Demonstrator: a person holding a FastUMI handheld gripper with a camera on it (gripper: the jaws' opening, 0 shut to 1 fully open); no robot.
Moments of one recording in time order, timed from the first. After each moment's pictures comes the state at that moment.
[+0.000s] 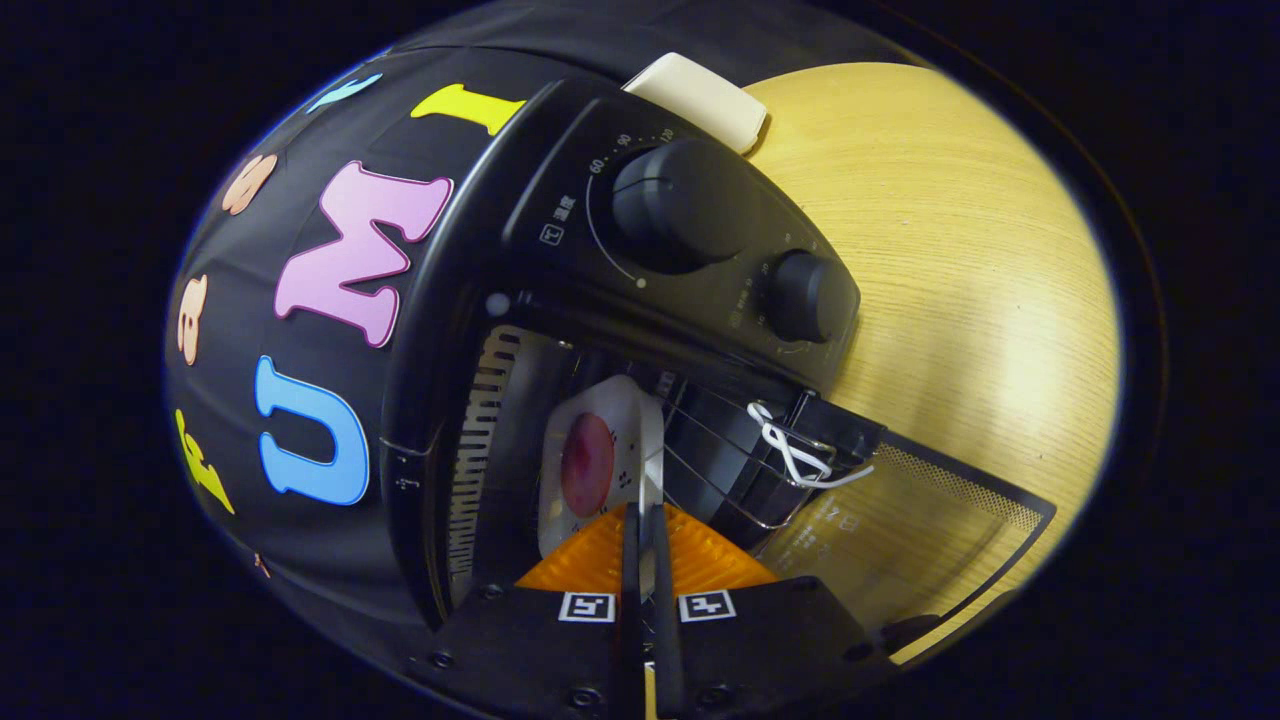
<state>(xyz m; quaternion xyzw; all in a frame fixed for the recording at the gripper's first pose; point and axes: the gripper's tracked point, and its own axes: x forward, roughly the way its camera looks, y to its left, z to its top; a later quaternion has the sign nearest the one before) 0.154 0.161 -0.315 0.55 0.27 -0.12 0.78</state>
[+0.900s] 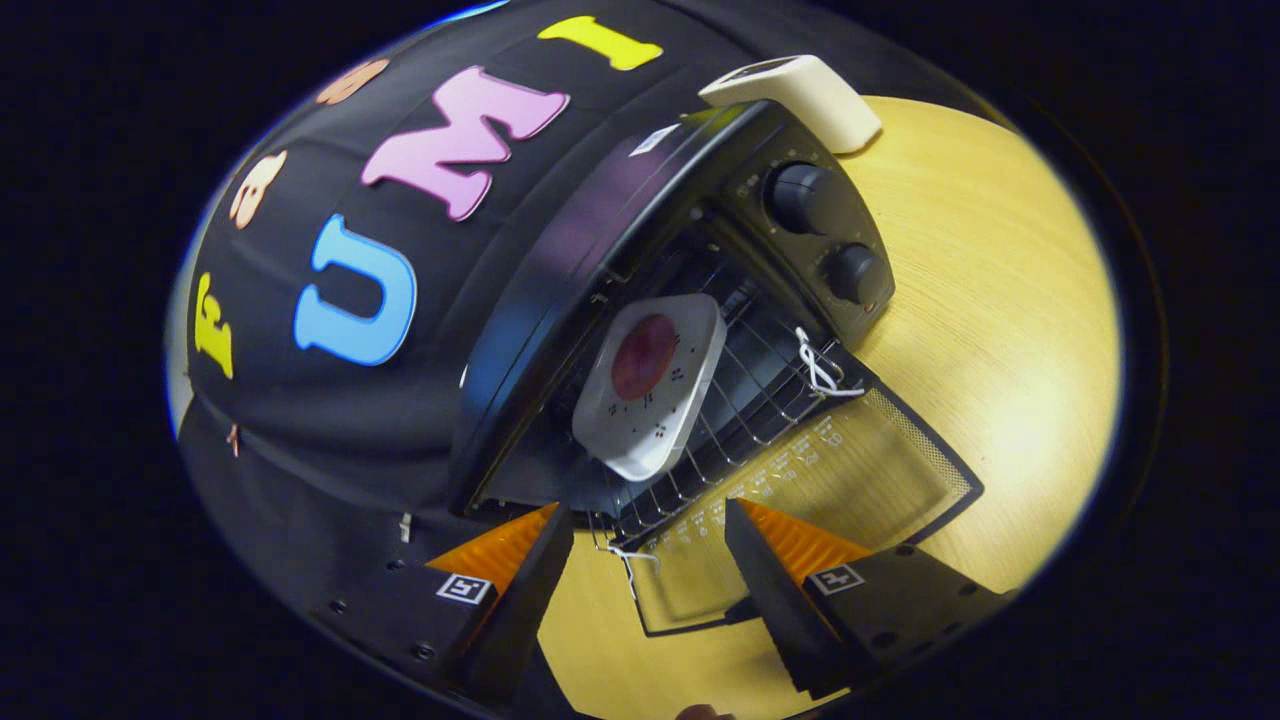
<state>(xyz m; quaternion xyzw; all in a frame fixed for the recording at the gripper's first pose) 0.067 0.207 -0.273 0.41 0.36 0.03 0.84</state>
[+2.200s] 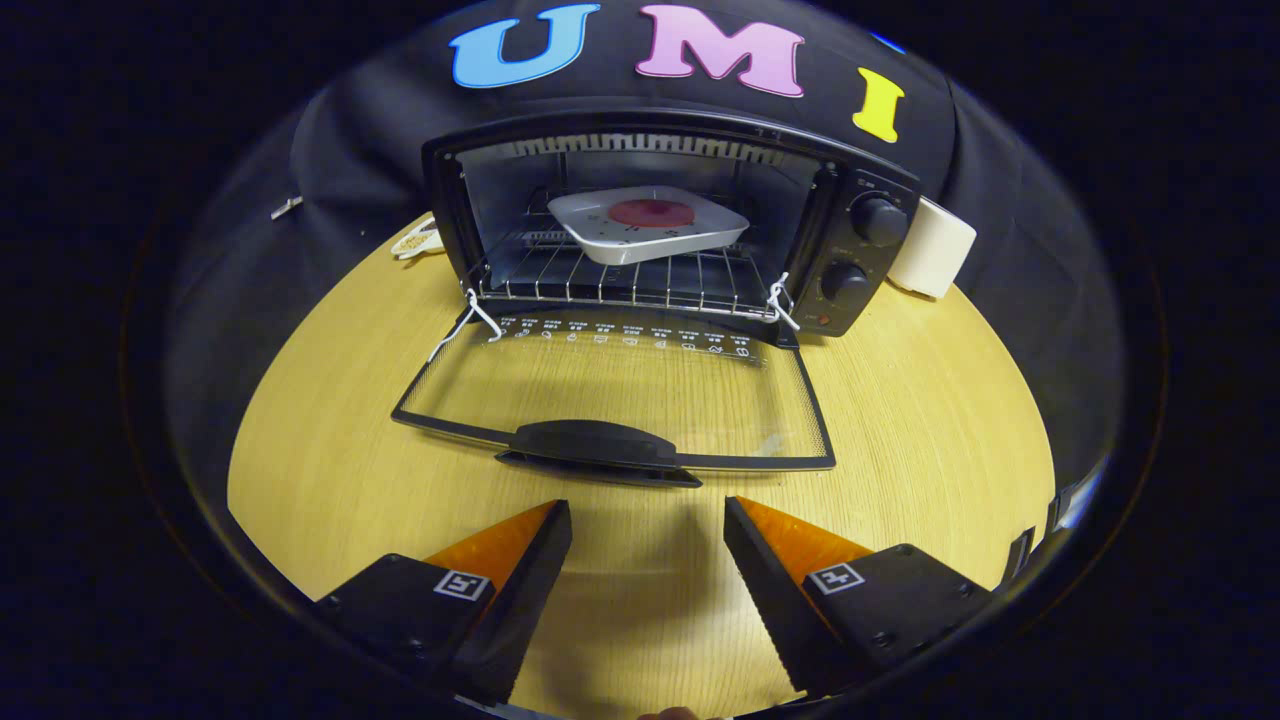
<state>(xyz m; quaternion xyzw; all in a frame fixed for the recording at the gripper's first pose) -0.041 0.172 -0.363 -0.06 0.42 0.05 0.90</state>
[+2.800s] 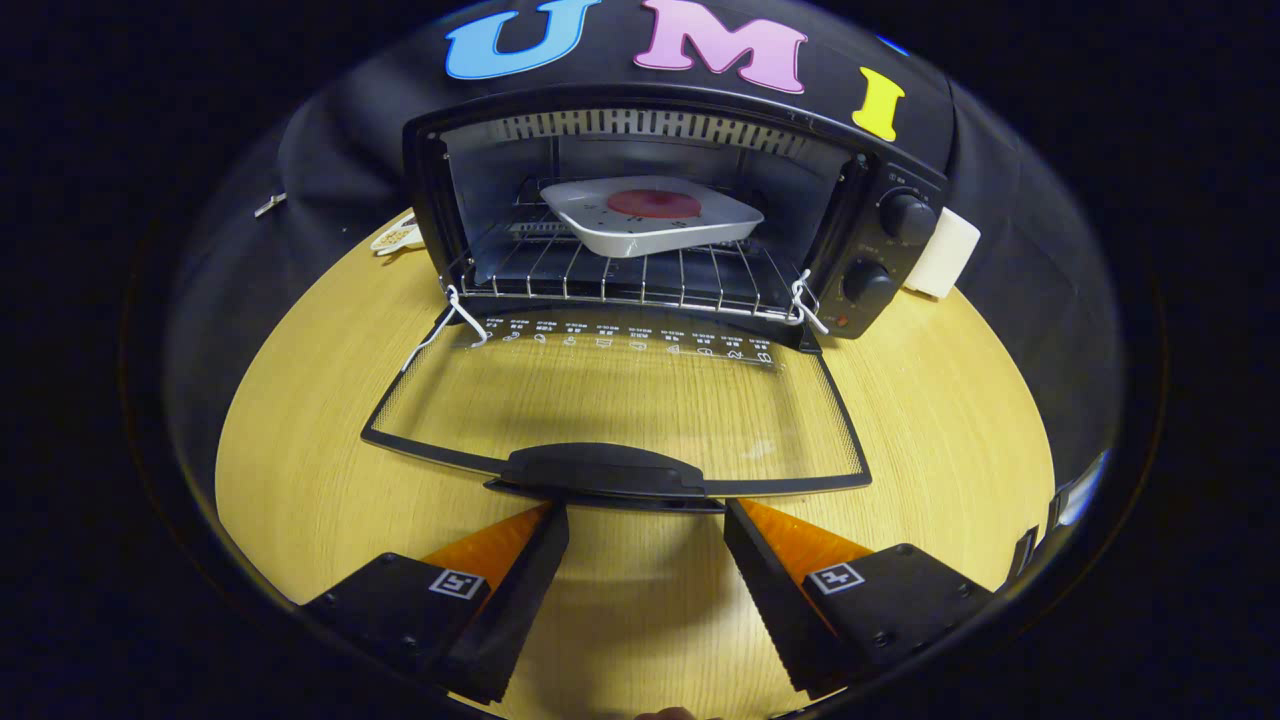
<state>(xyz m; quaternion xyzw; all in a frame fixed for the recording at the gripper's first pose) -0.023 0.181 -0.368 -0.06 0.42 0.03 0.91</state>
